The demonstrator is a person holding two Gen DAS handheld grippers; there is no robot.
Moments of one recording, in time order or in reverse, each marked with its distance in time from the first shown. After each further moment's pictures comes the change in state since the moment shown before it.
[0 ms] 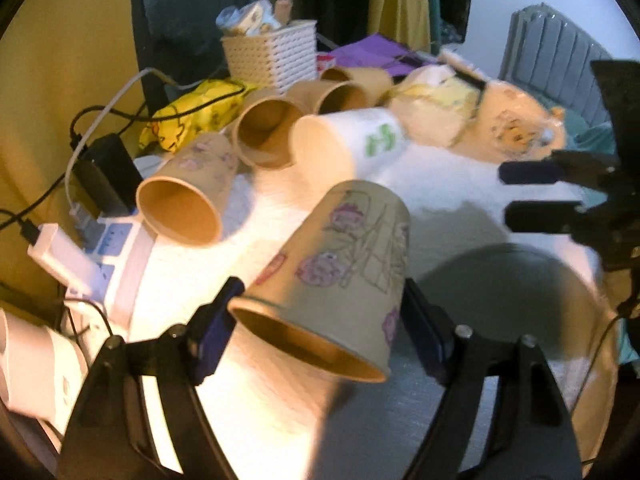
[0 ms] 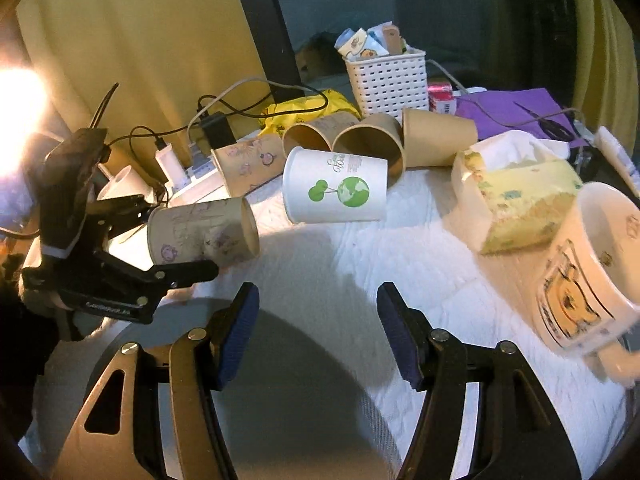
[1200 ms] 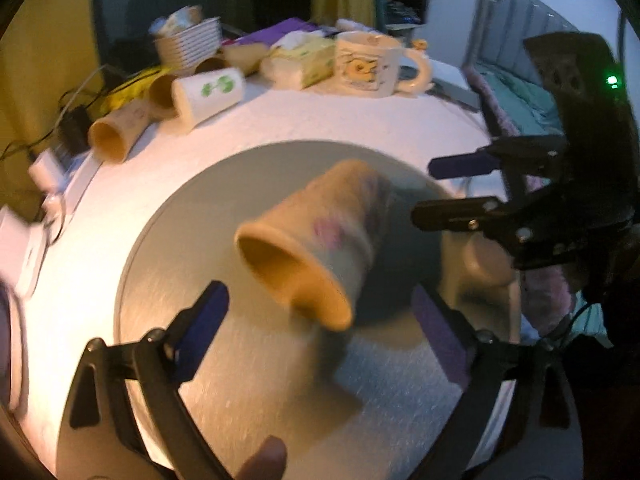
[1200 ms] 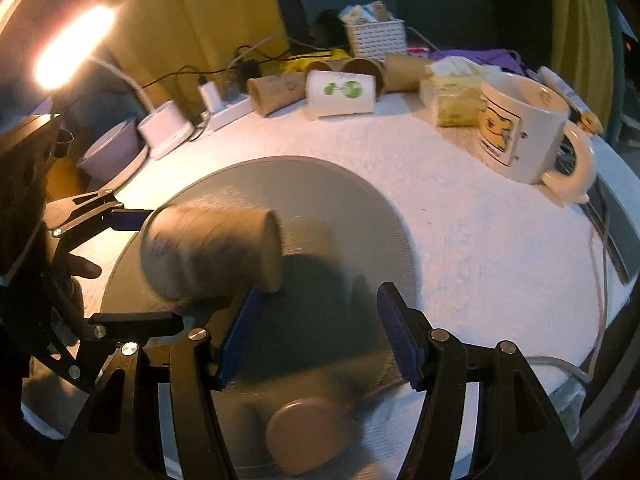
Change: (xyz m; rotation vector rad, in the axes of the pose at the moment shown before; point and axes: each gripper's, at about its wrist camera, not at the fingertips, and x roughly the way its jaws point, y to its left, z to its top) left arm -0.076 -0.139 -0.096 0.014 0.065 -0.024; right arm -0.095 0.021 -0.120 -0.030 0.082 -0.006
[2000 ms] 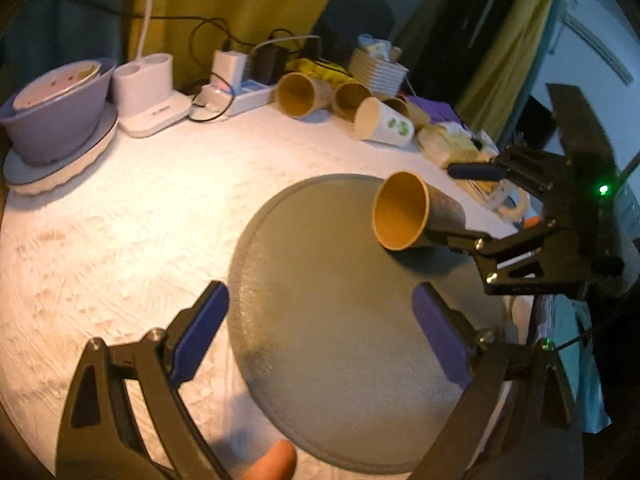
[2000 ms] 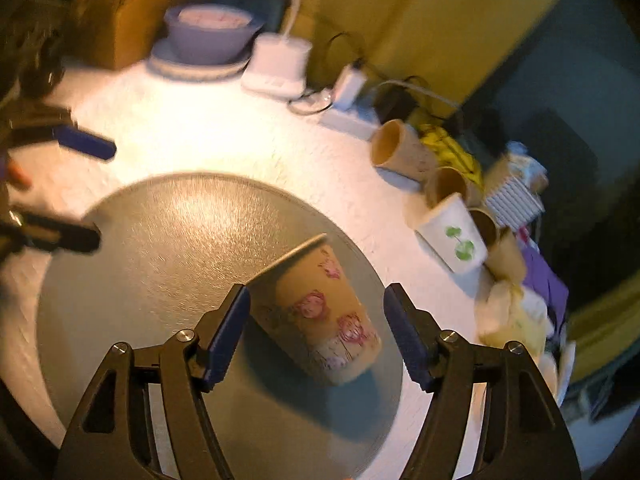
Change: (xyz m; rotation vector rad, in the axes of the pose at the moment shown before) left arm -0.067 0.089 -0.080 -0.616 -0.211 0.103; right arm 0.059 0.108 0.072 -0.836 0.081 -0.095
